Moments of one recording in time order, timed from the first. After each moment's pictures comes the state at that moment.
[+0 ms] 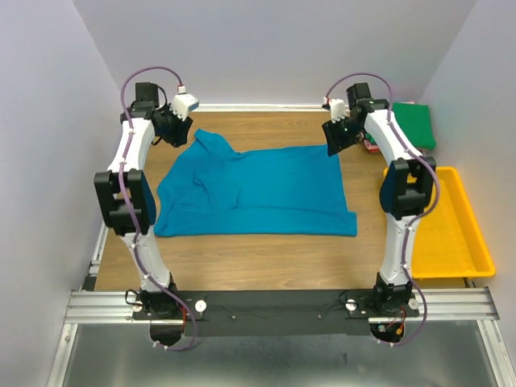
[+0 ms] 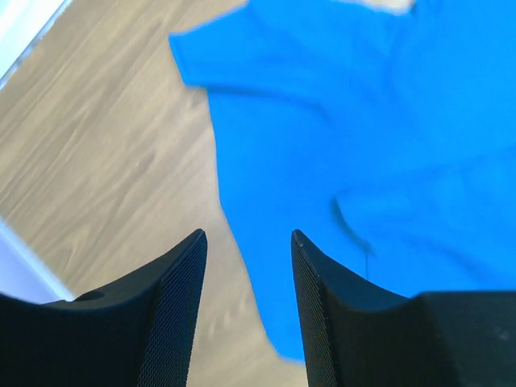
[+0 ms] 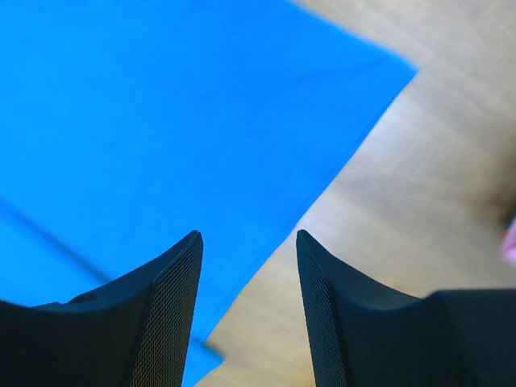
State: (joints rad) left arm 0.09 1.90 1.74 -0.74 0.43 0.72; right arm 0.14 2.13 1.96 -0.98 -0.29 -0.39
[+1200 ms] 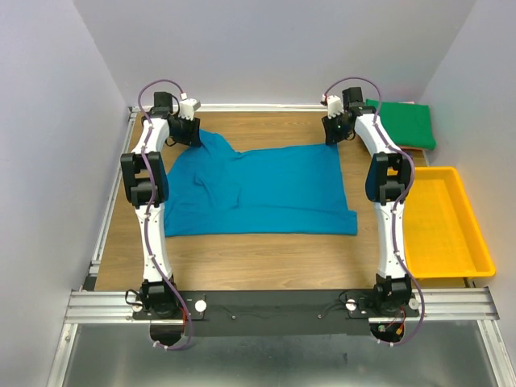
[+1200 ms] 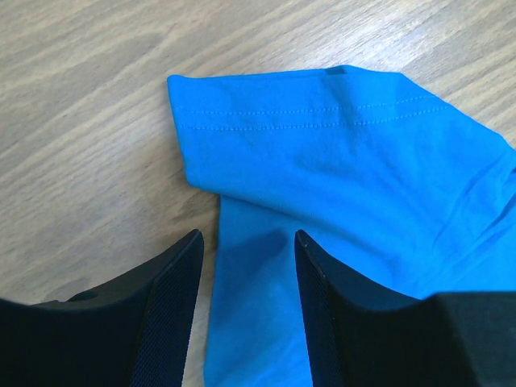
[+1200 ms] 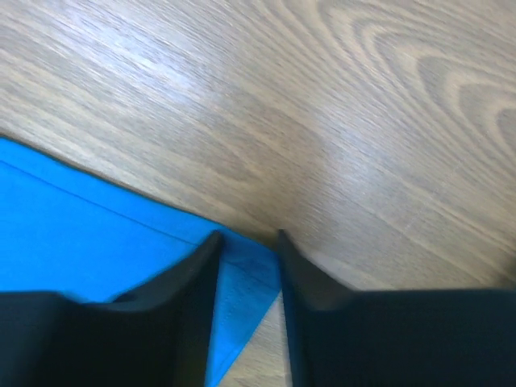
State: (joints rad) left arm 0.08 2.50 2.19 -0.67 0.49 0.34; right arm 0.10 2.58 2.35 -0.77 -0.27 -0.37
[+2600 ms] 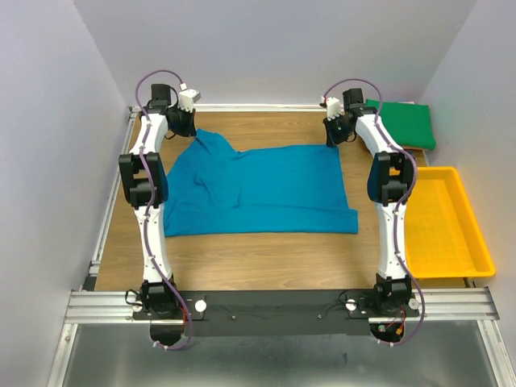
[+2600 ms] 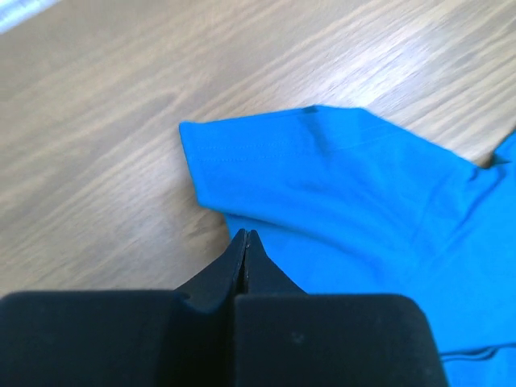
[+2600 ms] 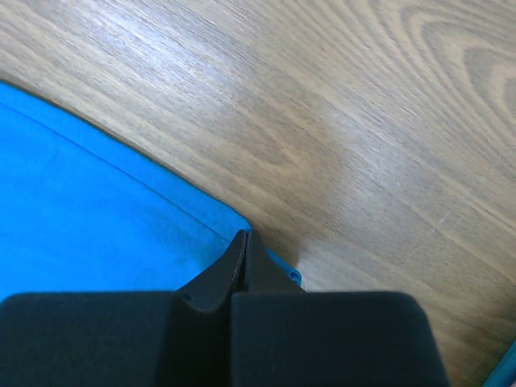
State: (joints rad) left arm 0.08 2.48 2.24 -0.67 0.51 0.37; right arm 0.09 2.53 2.27 -0.76 -0.33 -0.39
